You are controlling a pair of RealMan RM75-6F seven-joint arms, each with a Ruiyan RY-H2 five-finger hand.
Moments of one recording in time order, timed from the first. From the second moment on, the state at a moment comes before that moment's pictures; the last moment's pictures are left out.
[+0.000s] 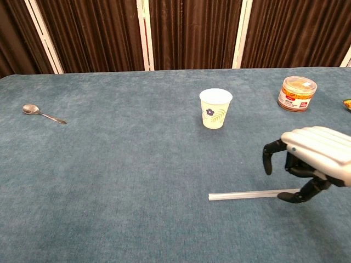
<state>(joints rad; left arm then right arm) -0.10 -1.09 -0.04 -1.67 1.45 1.44 0.09 0.40 -1.58 0.06 -1.60 -1.36 1.12 -0.50</state>
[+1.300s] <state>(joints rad) -0.10 -1.09 -0.04 -1.67 1.45 1.44 0.09 0.49 -1.81 0.12 -1.51 -1.10 1.10 -0.69</state>
